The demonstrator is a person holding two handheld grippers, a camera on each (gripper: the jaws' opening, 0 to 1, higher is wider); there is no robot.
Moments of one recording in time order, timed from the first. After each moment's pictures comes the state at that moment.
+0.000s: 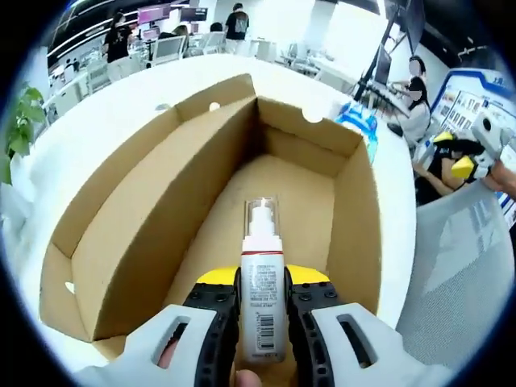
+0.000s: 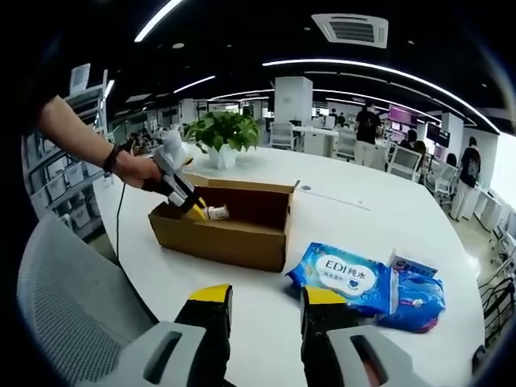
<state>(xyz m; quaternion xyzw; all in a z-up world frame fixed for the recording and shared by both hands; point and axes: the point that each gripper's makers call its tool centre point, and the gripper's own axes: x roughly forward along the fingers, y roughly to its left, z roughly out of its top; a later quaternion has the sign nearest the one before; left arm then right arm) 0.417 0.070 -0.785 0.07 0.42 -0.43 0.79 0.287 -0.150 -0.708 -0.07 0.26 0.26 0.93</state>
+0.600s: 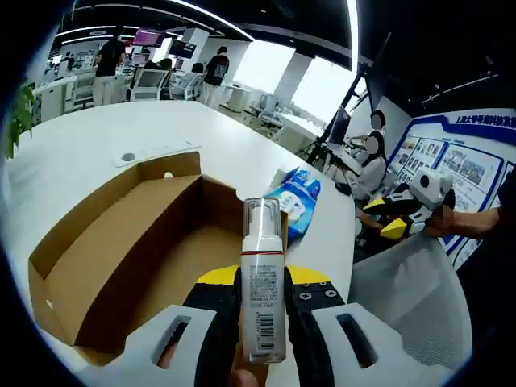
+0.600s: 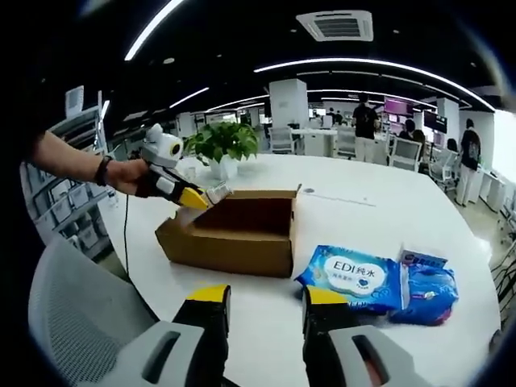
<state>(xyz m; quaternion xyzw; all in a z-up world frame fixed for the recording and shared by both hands) 0.391 0.024 -0.706 -0.05 0.34 -0.52 0.78 0.289 -0.144 -0.700 -0.02 0.26 0.27 0.93</state>
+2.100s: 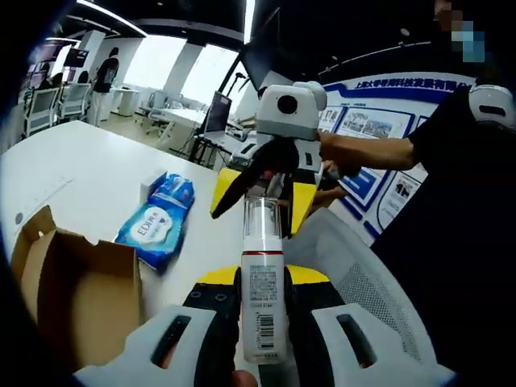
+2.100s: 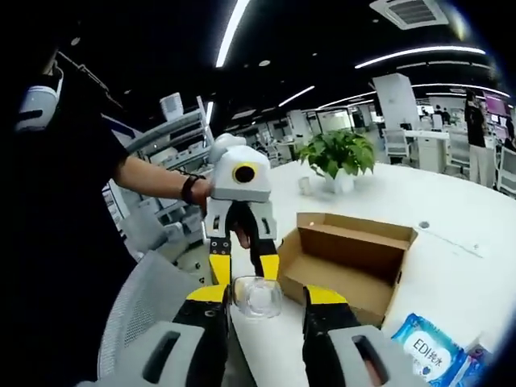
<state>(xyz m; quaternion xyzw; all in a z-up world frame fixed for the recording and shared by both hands) 0.266 -0.056 -0.645 -0.01 0.29 -0.75 0.59 0.284 -0.051 -0.625 0.01 0.25 0.58 0.78</state>
